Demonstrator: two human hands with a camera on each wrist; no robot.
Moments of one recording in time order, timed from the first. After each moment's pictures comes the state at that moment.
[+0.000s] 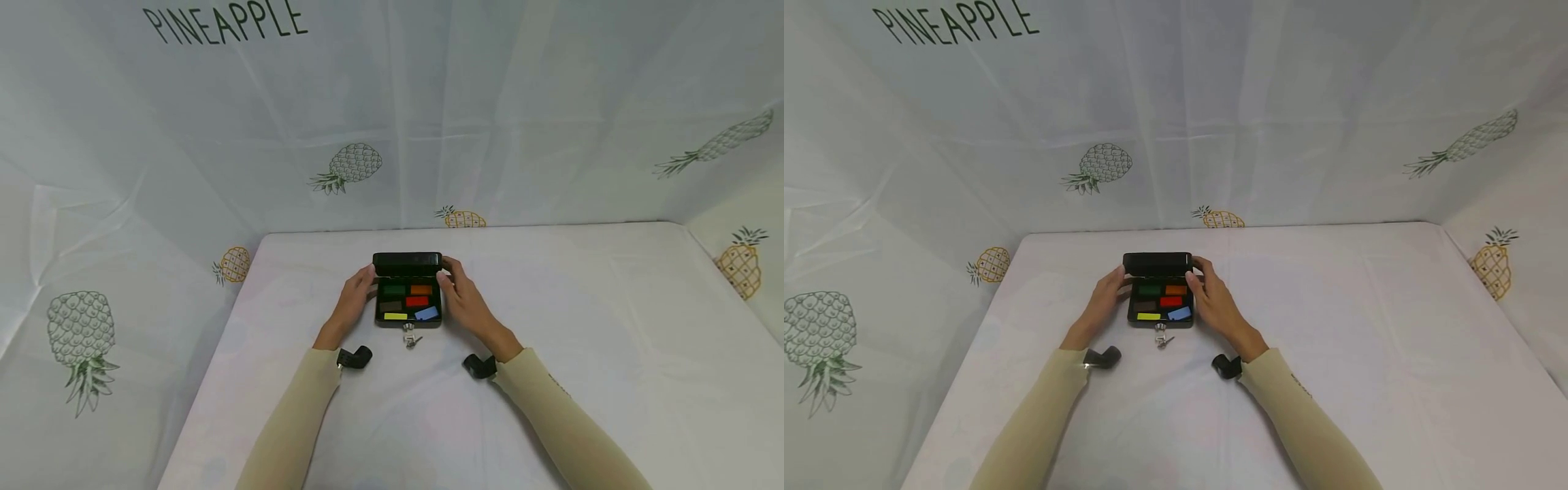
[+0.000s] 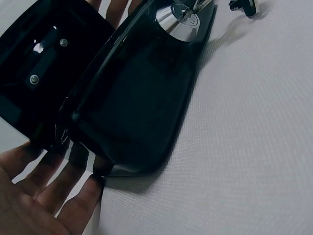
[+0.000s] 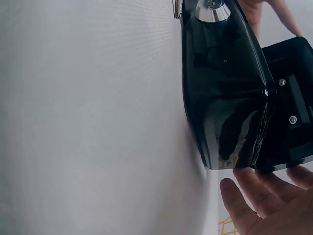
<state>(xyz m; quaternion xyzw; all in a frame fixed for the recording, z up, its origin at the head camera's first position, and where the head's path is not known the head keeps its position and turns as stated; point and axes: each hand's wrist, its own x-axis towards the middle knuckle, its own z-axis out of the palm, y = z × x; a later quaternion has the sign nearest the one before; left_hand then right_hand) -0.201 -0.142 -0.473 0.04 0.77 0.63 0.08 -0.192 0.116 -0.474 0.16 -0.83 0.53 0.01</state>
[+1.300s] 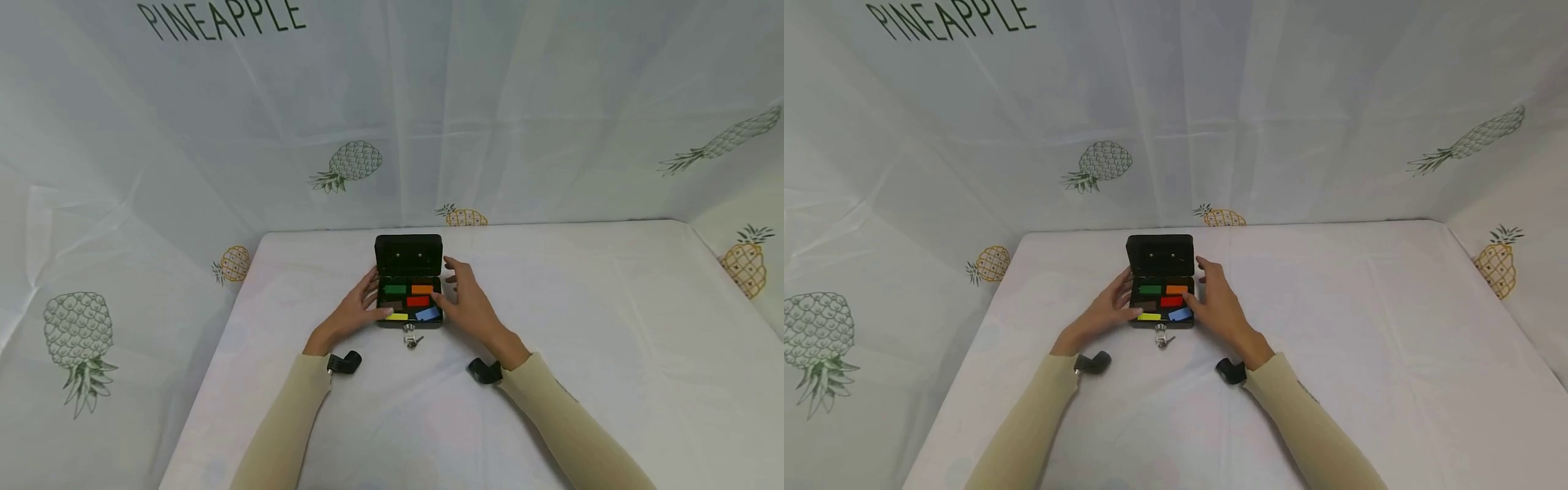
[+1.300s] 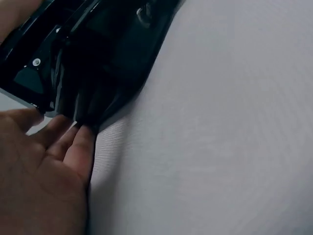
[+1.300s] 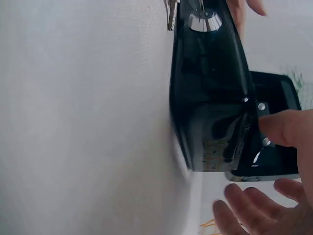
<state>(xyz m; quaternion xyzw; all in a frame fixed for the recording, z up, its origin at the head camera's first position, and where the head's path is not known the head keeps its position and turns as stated) -0.197 -0.164 -0.489 0.13 0.78 0.58 0.19 -0.181 0.118 -0.470 0.15 -0.89 0.43 0.02</state>
